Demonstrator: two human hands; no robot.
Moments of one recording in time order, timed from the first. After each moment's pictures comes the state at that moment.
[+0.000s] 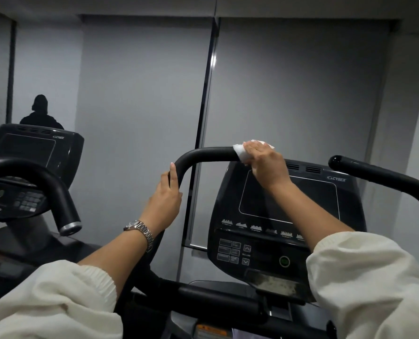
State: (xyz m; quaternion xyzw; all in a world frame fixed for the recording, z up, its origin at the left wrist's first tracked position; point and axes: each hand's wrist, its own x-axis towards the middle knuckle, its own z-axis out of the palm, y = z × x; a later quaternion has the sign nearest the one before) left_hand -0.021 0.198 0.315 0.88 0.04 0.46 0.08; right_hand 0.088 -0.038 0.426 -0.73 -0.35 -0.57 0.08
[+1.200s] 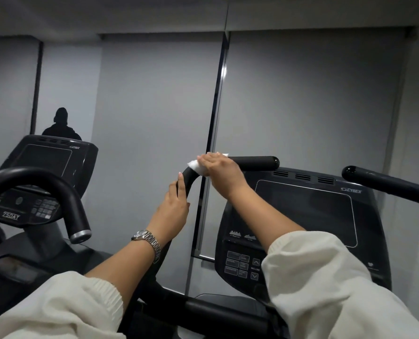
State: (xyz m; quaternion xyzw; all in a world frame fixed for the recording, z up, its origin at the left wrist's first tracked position) left_hand -0.018 0.197 0.316 0.89 0.06 0.46 0.07; right_hand 0.062 0.066 0.421 -0.71 -0.48 -0.51 0.03
